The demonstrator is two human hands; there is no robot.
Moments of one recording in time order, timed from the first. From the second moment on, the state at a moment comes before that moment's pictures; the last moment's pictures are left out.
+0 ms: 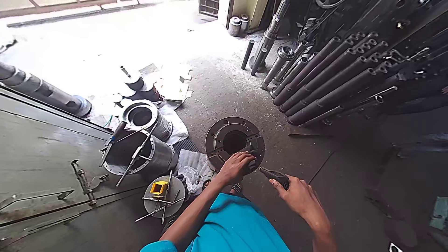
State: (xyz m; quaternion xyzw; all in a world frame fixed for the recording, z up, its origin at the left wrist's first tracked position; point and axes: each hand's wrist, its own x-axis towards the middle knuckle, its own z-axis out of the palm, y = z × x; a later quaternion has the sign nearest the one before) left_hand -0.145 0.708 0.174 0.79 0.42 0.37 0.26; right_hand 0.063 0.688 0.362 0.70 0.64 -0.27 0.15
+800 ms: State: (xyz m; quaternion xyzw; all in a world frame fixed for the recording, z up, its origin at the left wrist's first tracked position) left_hand -0.135 0.704 0.165 0.81 0.43 0.37 0.16; right_hand 0.035 0.681 0.361 0.68 0.67 -0.22 0.21
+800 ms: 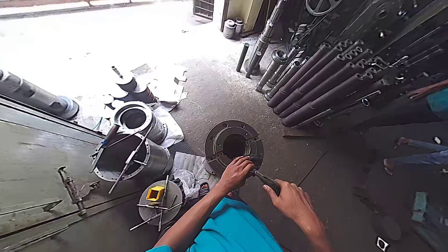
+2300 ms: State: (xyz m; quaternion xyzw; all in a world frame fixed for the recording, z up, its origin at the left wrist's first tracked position) left_hand -0.133 0.703 0.158 0.77 0.46 0.41 0.13; right_hand -0.005 0.740 0.396 0.61 0.68 -0.15 0.37
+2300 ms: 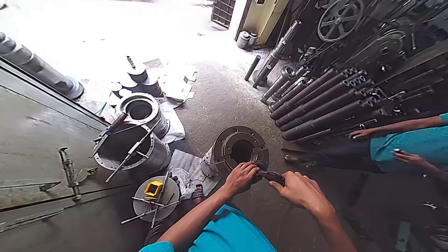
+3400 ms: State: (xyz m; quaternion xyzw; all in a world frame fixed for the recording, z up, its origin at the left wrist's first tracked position) left_hand -0.199 0.669 0.193 0.47 0.58 0.62 0.26; right_hand 0.102 0.687 0.404 0.67 0.69 -0.25 0.12
